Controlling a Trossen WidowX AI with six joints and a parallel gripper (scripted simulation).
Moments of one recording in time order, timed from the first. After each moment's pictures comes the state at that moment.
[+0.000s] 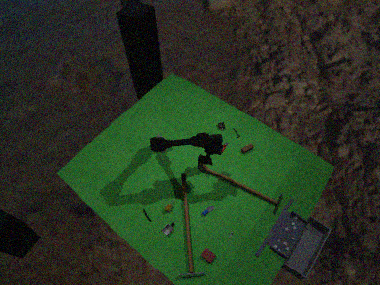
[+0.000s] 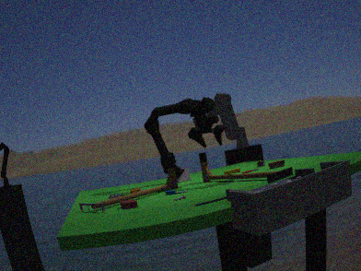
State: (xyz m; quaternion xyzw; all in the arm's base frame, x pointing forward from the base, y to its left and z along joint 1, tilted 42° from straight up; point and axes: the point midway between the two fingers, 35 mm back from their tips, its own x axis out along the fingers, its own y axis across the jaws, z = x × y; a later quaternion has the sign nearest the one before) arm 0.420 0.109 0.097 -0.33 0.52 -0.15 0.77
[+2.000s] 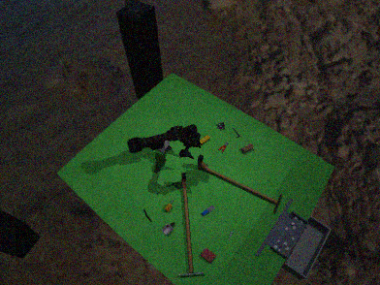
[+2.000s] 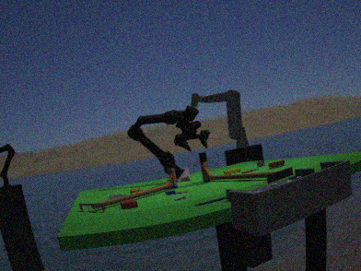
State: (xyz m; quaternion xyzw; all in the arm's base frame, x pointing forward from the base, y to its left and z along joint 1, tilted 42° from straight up) arm 0.294 0.093 0.106 -0.32 0.43 -0.15 0.83
